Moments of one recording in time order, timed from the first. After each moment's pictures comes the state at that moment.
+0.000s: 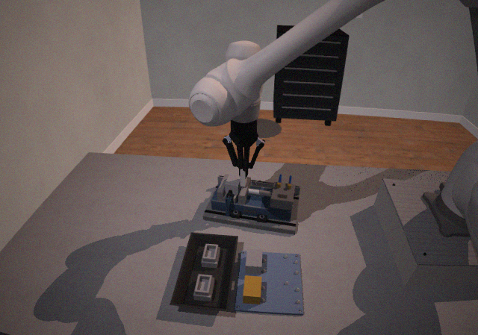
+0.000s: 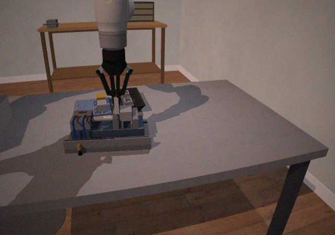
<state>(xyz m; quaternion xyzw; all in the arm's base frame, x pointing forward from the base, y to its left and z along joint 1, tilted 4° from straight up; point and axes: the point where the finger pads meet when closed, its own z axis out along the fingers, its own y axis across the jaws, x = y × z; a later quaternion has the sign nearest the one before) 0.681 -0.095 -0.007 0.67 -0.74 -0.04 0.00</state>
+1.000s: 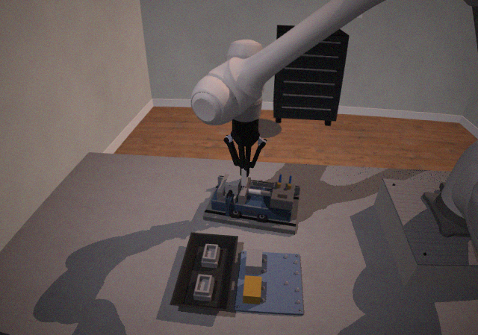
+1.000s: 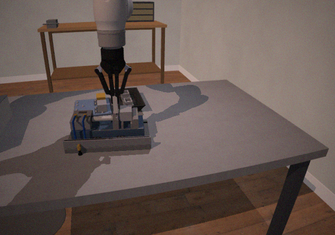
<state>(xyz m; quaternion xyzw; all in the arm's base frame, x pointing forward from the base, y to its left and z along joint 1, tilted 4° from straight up) 0.677 -0.095 -0.004 0.67 -0.74 -0.04 0.00</state>
